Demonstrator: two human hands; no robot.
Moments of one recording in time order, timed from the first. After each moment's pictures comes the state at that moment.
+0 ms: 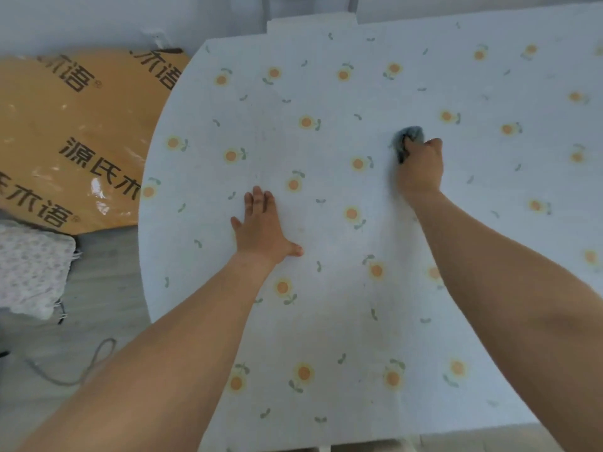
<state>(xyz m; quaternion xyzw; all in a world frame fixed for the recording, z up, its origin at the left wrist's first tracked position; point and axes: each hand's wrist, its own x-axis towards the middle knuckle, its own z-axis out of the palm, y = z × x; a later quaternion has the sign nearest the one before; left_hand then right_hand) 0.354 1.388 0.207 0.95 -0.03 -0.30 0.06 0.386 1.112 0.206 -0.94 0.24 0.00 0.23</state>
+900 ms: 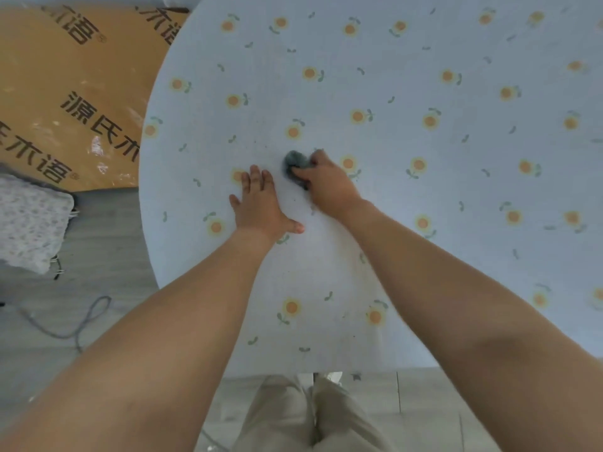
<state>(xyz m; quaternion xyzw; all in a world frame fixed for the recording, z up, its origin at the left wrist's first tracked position) 0.281 1.393 0.204 0.96 0.00 -0.28 0.08 0.294 1.236 0.204 -0.96 -0.08 0.12 0.25</state>
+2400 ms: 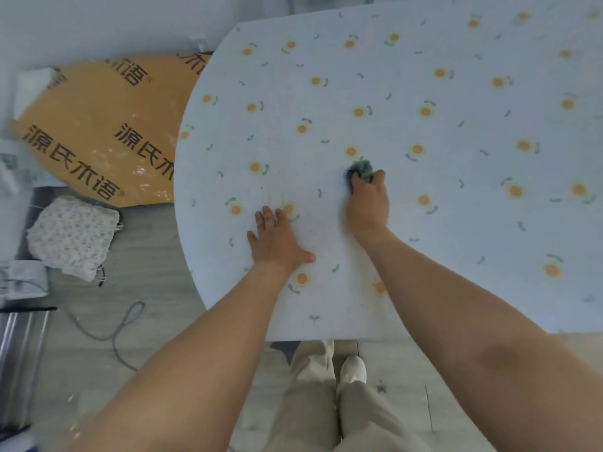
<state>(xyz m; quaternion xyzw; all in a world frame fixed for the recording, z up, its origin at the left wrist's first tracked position) 0.167 1.400 0.212 0.95 0.03 -0.29 0.08 0.196 1.216 0.193 -0.95 0.20 0.01 0.24</state>
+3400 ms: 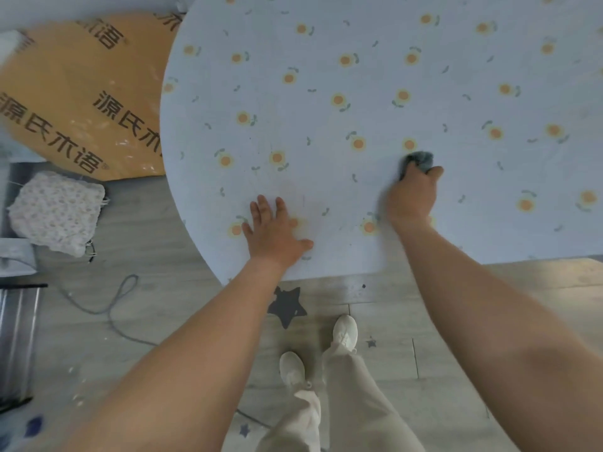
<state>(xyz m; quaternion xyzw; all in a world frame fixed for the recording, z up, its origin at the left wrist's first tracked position) 0.068 1.411 0.208 0.95 0.00 -0.29 0.09 0.085 1.159 0.194 -0.92 0.34 -0.02 0.20</state>
